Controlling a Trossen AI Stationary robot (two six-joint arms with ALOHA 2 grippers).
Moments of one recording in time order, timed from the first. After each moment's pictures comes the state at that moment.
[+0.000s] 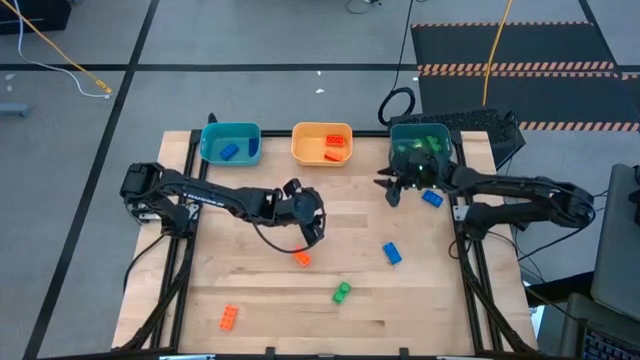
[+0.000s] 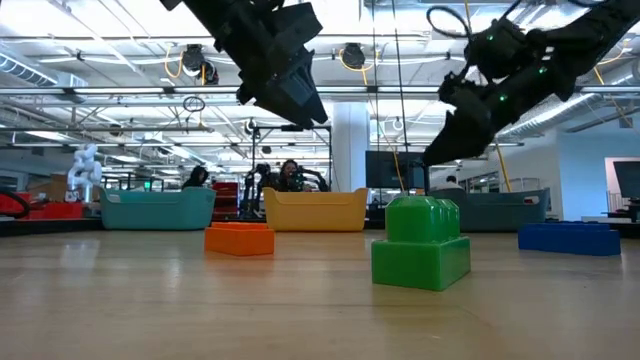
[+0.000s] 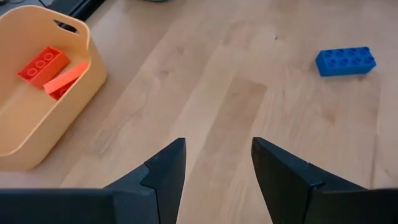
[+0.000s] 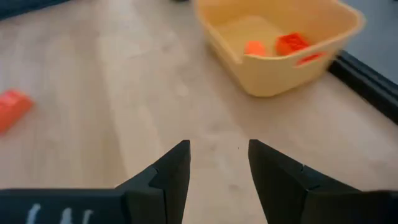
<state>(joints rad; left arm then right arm) -0.09 1.65 1.17 -0.32 -0.39 -0.33 -0.49 1.06 0.43 0.06 -0.12 0.04</state>
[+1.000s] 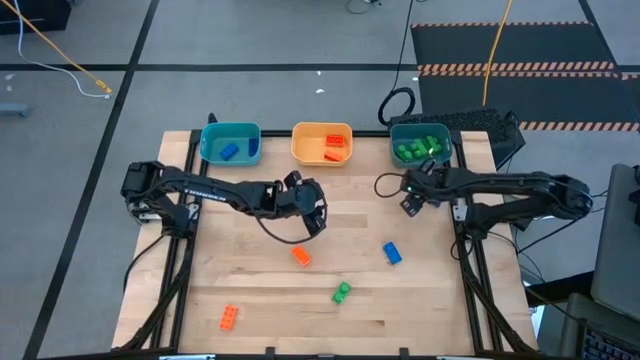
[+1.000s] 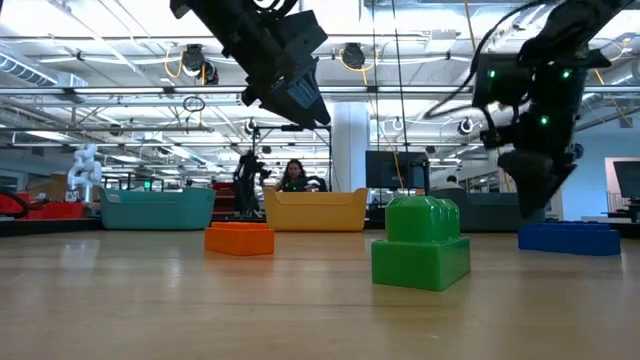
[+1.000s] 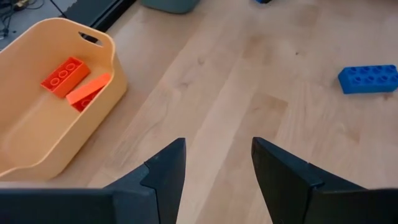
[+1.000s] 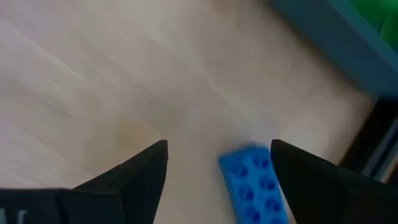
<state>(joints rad) -0.04 1.65 1.17 -0.28 -0.40 -0.29 -0.35 1.12 0.53 -0.81 0.34 0.51</state>
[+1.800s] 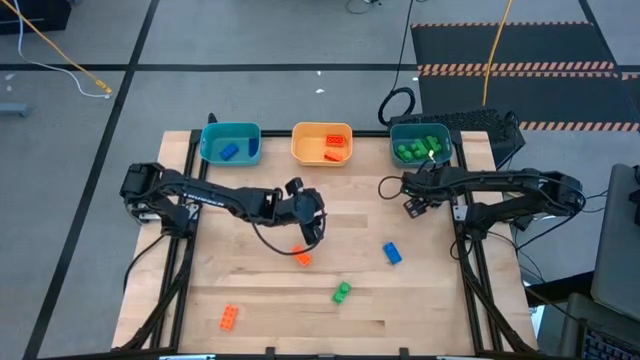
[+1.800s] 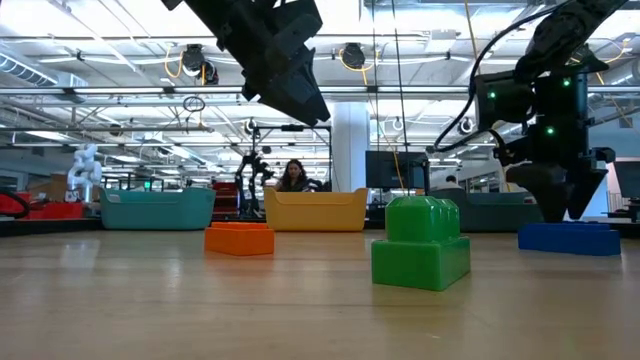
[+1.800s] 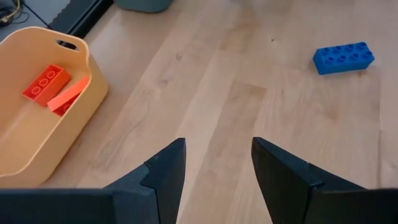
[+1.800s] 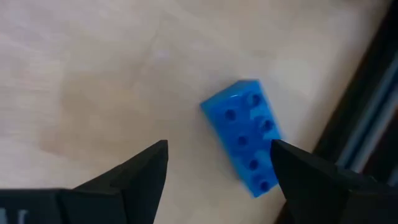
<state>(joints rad) -0.09 1.65 1.17 -0.30 -0.39 -0.25 -0.38 1.20 0.53 -0.95 0.28 0.71</state>
